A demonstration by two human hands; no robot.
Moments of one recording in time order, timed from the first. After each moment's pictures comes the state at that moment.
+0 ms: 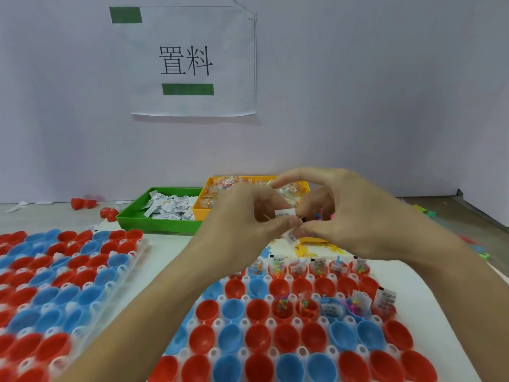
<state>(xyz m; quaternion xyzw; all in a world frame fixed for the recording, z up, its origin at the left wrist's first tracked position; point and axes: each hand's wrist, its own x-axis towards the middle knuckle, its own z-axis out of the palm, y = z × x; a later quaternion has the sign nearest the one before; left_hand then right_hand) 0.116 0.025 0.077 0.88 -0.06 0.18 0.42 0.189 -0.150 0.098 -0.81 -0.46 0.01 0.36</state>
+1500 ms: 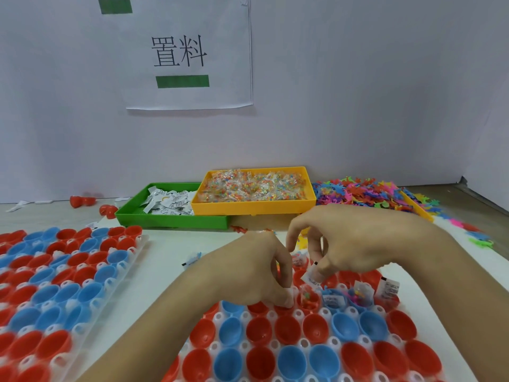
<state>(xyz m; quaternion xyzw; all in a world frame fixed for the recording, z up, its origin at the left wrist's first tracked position) 0.117 0.019 0.053 0.96 -0.09 -0.11 0.26 0.190 -0.145 0.084 -0.89 -0.40 0.18 0.10</state>
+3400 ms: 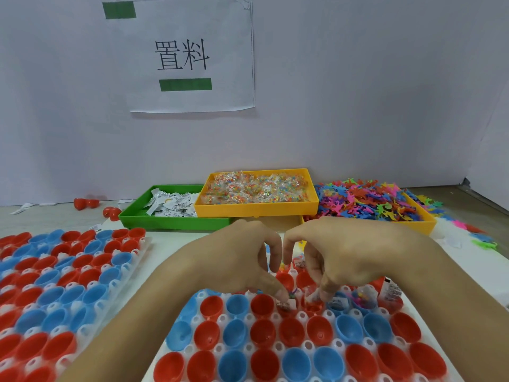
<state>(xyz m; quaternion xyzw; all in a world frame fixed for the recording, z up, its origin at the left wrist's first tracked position) 0.122 0.044 0.057 0.96 -0.09 -0.07 0.24 0.186 -0.134 0.075 -0.89 -0.40 0.22 0.08</state>
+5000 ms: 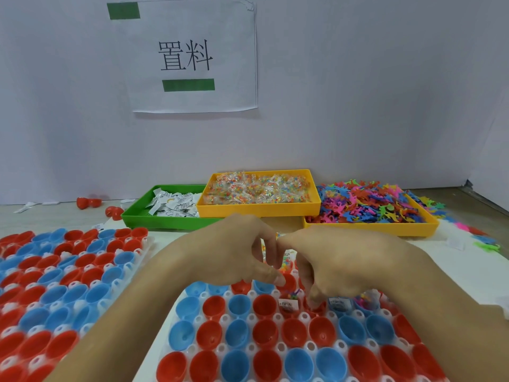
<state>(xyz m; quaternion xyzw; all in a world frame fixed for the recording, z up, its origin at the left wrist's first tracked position) 0.120 0.053 0.066 0.97 -0.09 -0.06 0.24 0.163 -0.123 0.079 -0.89 -0.39 0.20 0.05</state>
